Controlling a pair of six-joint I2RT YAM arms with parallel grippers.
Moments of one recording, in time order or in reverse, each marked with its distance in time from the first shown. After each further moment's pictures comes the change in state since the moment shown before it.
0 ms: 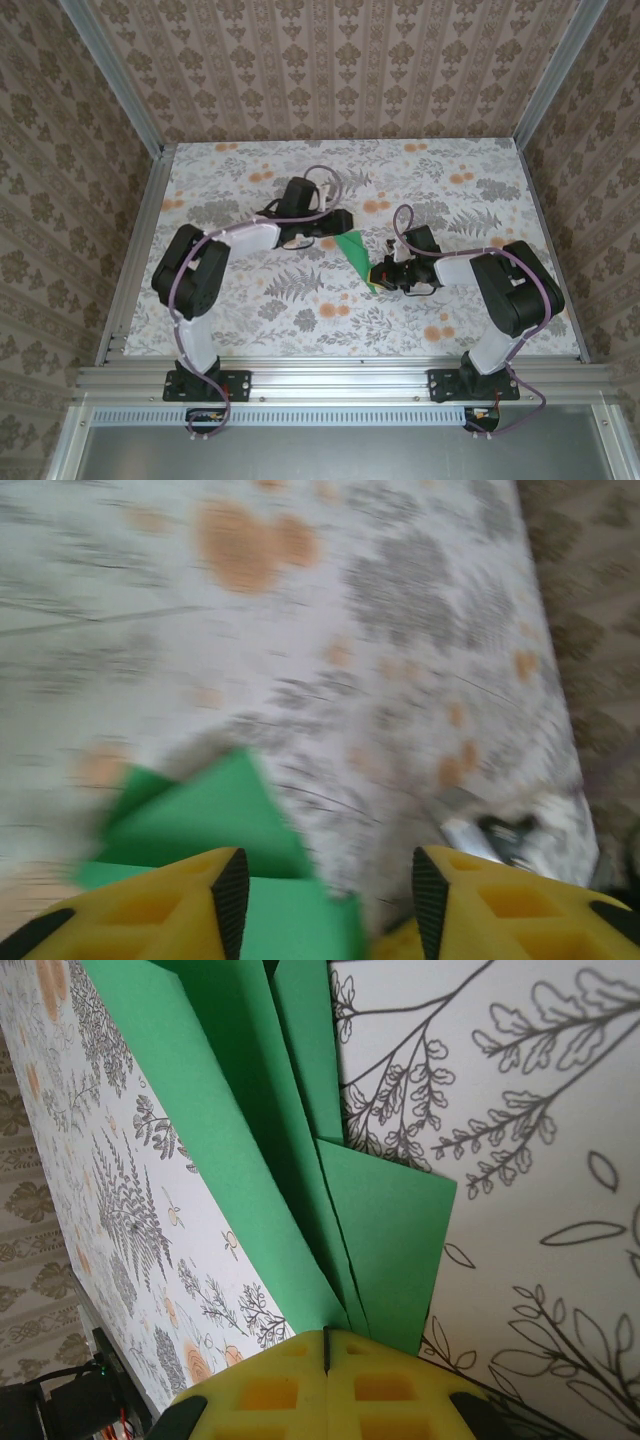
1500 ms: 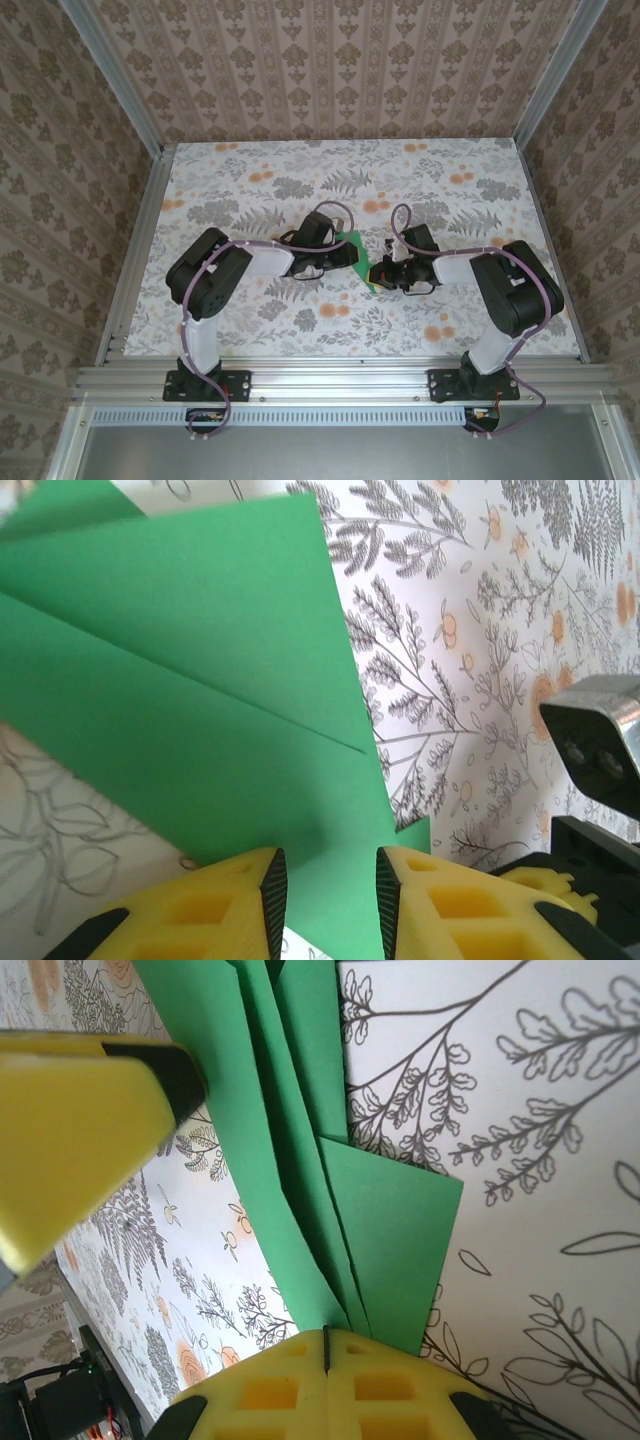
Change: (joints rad) left arm -0.092 0.074 -0.190 0.172 -0.135 -0.153; right arm 0.008 -0.005 0.018 -0.041 0.019 -0.031
